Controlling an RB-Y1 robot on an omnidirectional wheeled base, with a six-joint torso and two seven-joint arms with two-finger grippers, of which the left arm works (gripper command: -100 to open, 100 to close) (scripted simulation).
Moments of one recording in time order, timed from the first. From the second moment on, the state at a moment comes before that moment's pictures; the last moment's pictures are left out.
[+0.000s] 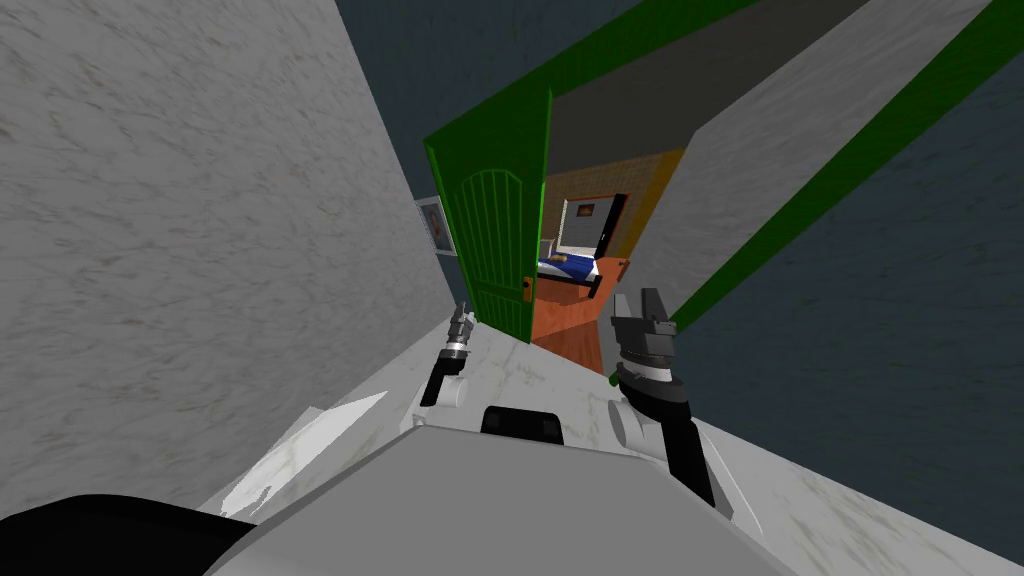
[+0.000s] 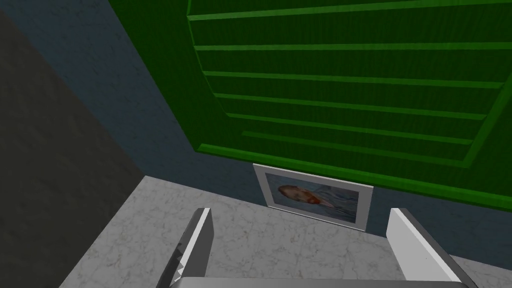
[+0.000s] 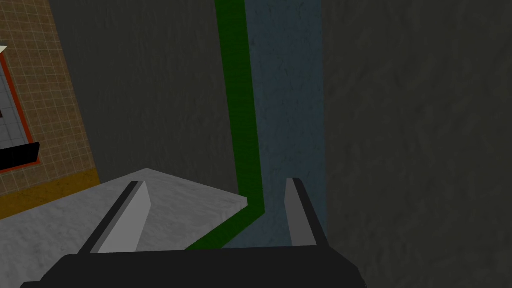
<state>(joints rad) 0.35 0.04 -0.08 -1.95 0.04 -0.34 0.00</state>
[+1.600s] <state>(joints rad) 0.17 0.08 -0.17 -1.59 0.02 -0.30 0.03</state>
